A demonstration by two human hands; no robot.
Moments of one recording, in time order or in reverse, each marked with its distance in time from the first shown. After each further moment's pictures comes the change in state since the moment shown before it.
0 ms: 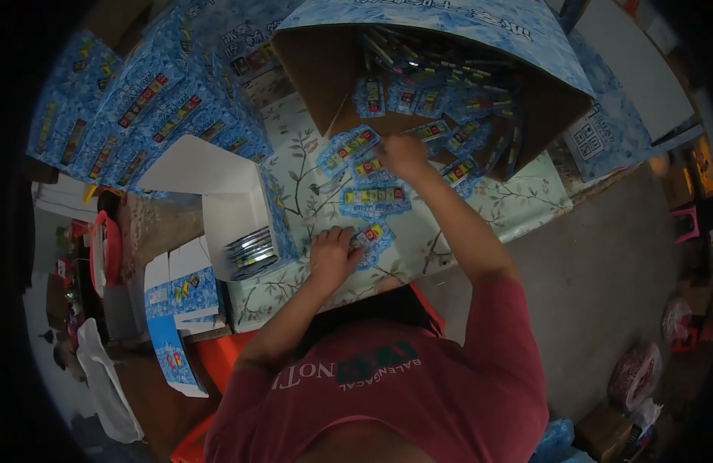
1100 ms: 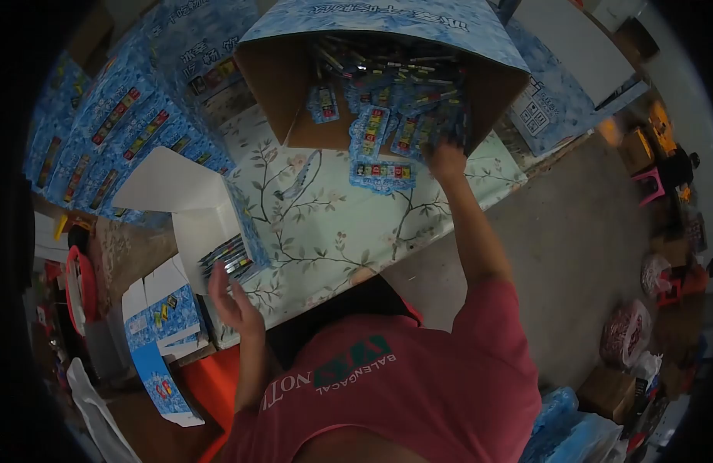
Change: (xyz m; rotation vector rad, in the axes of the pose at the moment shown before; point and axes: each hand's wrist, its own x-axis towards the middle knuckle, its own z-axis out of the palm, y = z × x) left_hand -0.089 -0.048 -0.070 -0.513 0.831 -0.016; right_hand -0.065 0.150 0.027 -0.162 0.762 0.324
